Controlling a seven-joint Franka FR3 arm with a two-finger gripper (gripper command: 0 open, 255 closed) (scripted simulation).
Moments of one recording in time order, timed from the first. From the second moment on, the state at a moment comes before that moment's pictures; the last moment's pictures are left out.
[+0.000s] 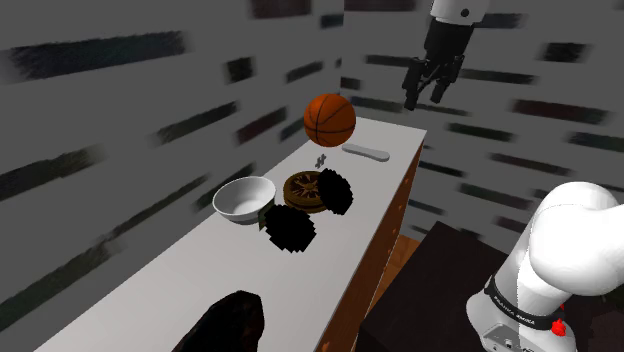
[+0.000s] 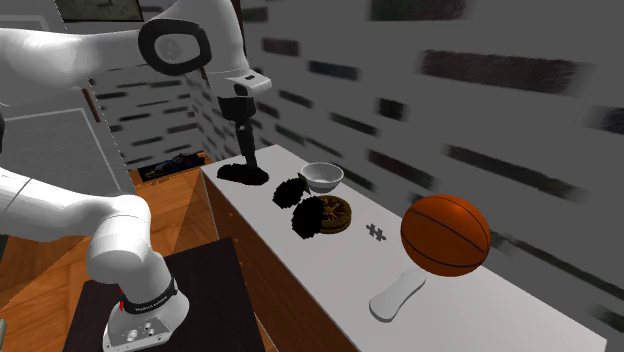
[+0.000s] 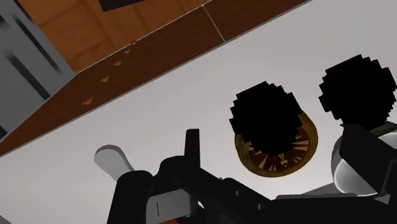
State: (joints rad) arm -0.01 -0.79 -0.05 -2.26 -0.02 1.60 0.17
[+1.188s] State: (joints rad) arm -0.15 -0.15 0.33 -1.98 -0.09 1.67 1.06
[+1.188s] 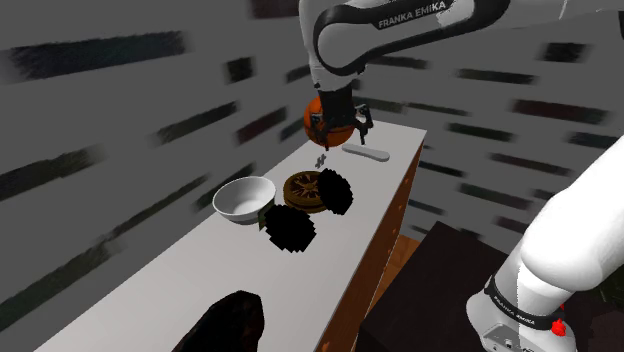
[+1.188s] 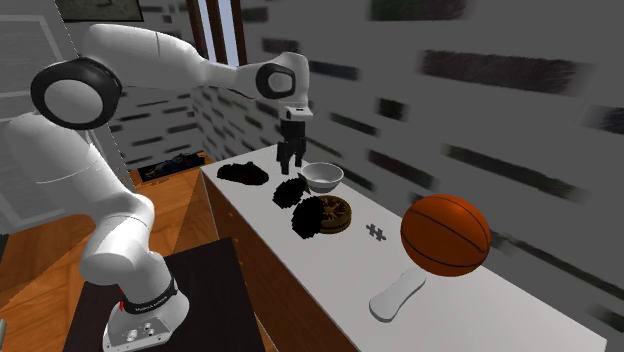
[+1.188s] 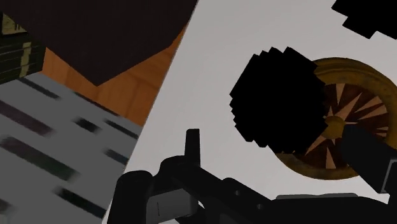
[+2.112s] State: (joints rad) arm -0.11 0.39 0.32 -1.60 -0.22 1.58 1.58
